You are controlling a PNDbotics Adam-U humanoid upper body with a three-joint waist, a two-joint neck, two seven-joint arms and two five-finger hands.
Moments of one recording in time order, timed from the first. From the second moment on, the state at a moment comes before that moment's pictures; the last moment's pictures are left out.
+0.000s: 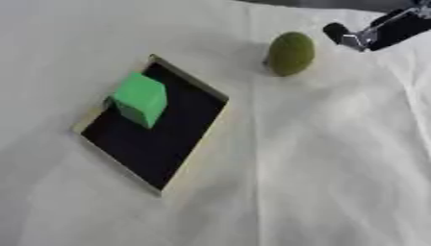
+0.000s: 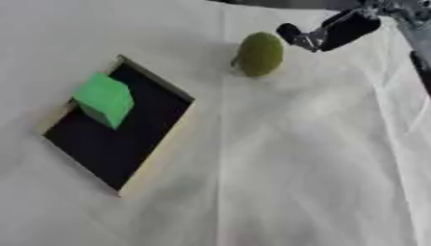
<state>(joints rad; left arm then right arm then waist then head) -0.60 0.32 0.17 -1.98 0.75 -0.03 -0.71 -1.00 -0.79 0.22 -1.37 0.37 -0.72 0.44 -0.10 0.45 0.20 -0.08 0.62</state>
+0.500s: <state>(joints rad) -0.60 0.32 0.17 -1.98 0.75 -0.03 -0.72 -1.04 -0.75 0.21 -1.23 0.44 -0.72 0.44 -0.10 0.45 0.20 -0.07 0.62</state>
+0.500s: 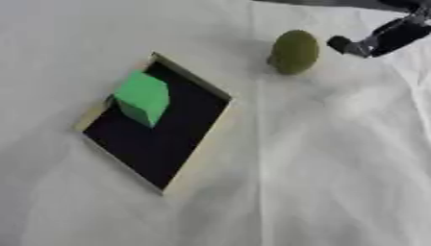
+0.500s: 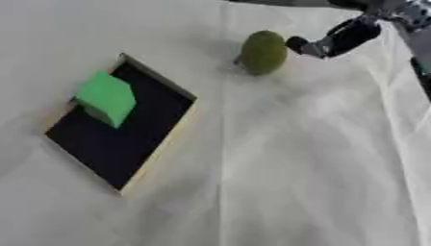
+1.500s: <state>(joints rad) -0.61 0.32 0.17 -1.98 0.75 -0.03 -0.73 -1.12 -0.64 0.21 -1.02 0.61 -0.73 0.43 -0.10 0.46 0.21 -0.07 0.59</state>
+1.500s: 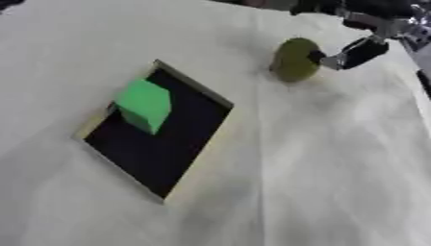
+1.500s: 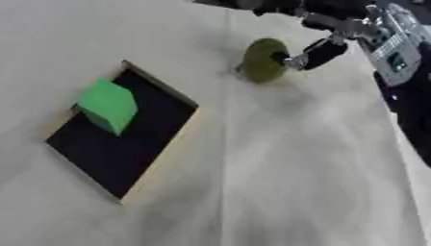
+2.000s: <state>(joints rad) -0.61 0.32 0.17 -1.98 0.75 -0.03 -0.73 -1.13 -0.62 0.22 -1.00 0.64 -0.71 0.45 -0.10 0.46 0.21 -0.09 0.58</state>
